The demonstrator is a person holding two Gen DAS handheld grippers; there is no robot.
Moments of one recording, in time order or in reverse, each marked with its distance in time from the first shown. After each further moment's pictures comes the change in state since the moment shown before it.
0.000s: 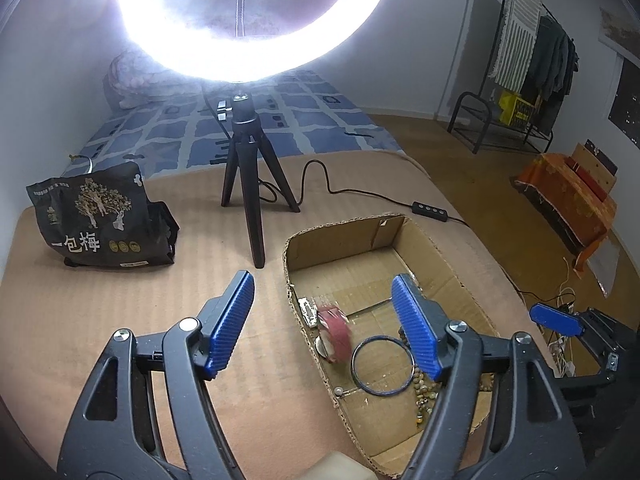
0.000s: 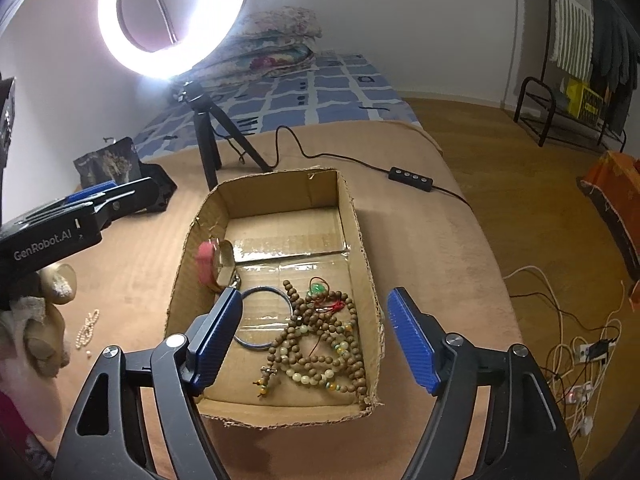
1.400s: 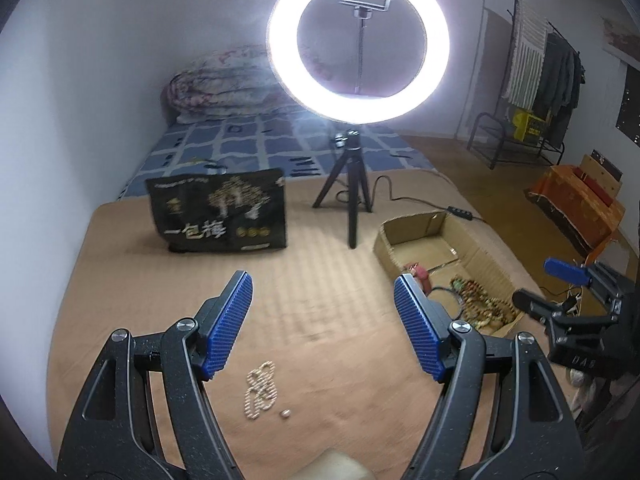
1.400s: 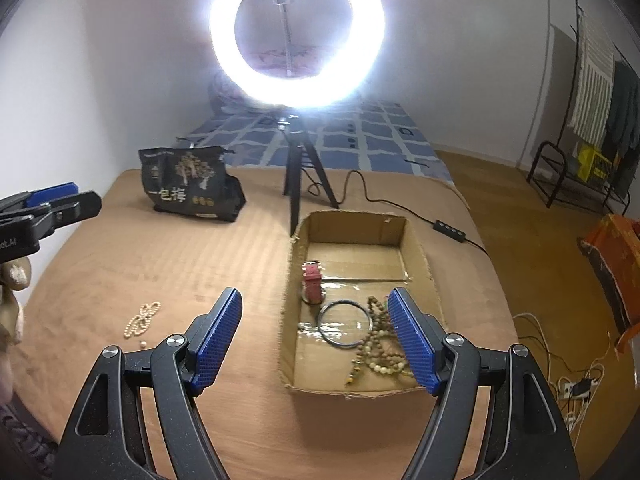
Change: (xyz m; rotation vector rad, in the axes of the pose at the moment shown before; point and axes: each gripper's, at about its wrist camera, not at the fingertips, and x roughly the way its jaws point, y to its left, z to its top) left arm -0.155 0.113 -0.043 -0.009 -0.071 0.081; right arm -0.071 0.108 -0.014 -0.160 -0.134 0.009
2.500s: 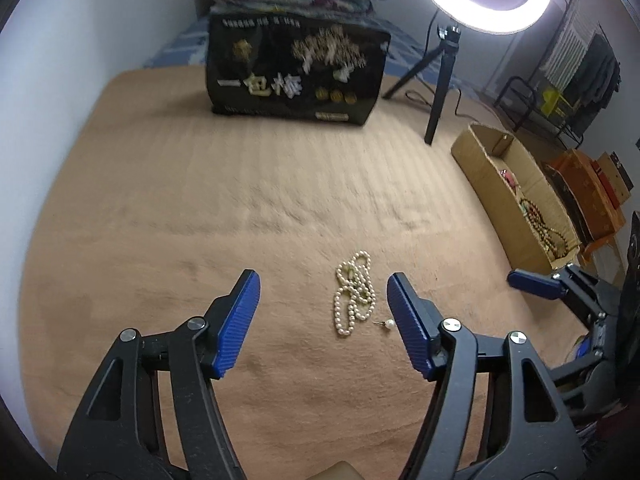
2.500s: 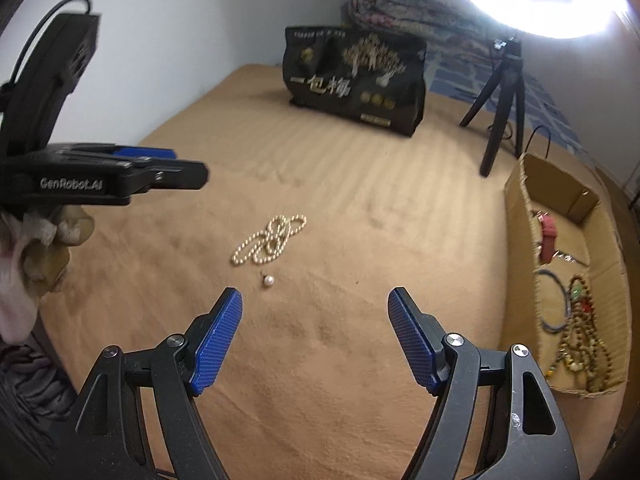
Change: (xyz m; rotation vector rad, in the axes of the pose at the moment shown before) left arm 0.067 0.116 -0.096 -0.154 0.300 -0.033; right arm 0.082 0.145 -0.062 -0.237 0.233 0.327
